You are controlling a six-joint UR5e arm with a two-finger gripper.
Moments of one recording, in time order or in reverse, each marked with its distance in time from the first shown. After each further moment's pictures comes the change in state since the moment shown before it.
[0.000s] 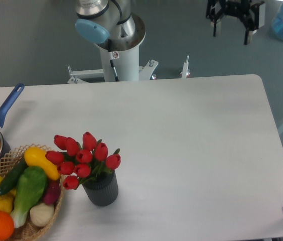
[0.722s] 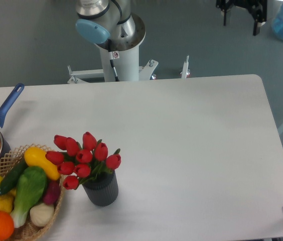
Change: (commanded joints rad) arm 0.002 -0.021 0.081 -0.043 0.252 0.222
